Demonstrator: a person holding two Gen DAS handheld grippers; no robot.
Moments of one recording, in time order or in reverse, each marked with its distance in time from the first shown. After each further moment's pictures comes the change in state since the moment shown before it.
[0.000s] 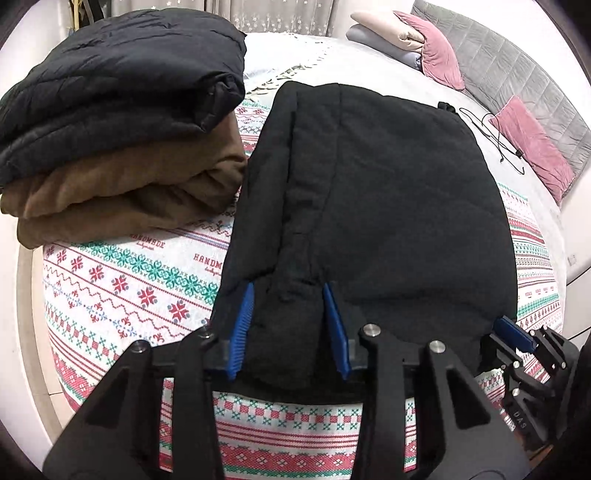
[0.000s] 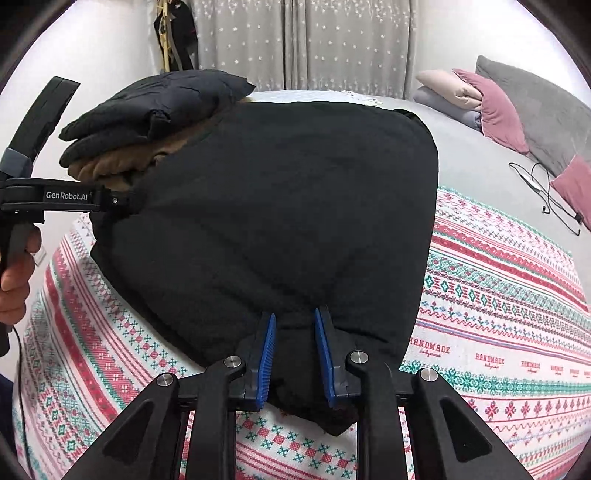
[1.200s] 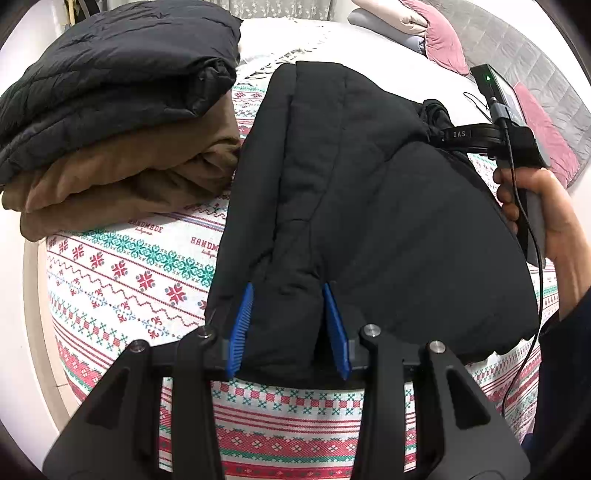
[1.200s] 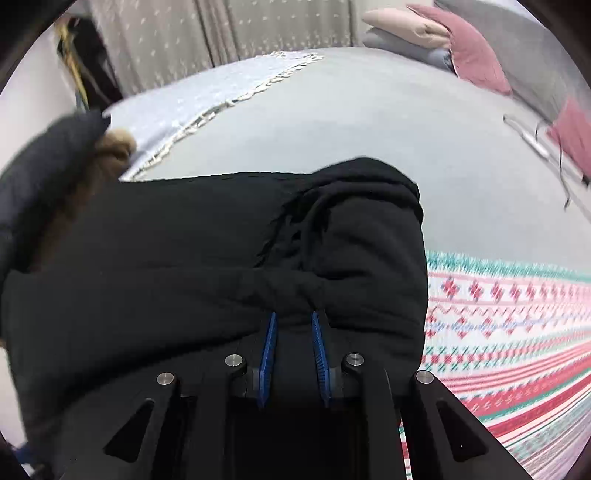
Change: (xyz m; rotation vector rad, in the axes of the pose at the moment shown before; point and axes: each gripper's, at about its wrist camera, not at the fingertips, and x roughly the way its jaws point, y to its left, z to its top) left arm 0.001 -0.015 -0.005 0.007 0.071 0.022; right arm 0.167 -0.120 0.182 0.206 0.195 -0.096
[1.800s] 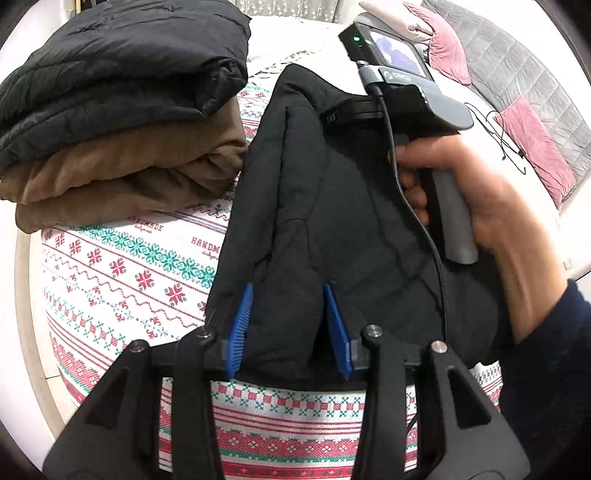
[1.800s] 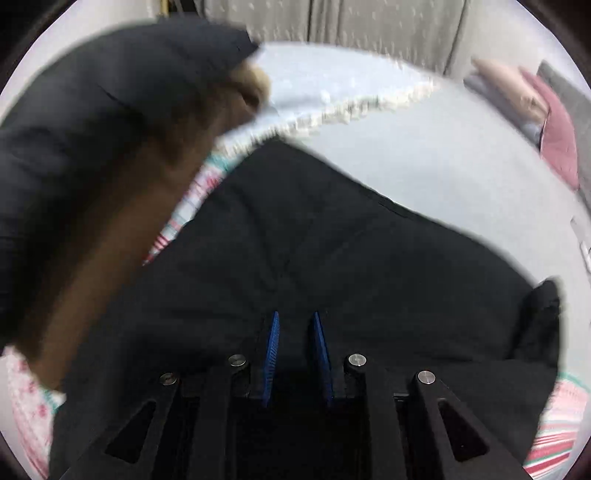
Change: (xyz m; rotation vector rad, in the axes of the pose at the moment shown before) left arm -0.004 0.019 0.007 -0.043 0.006 -0.037; right arm 0.038 0.164 0.012 -0.257 0.034 0.090
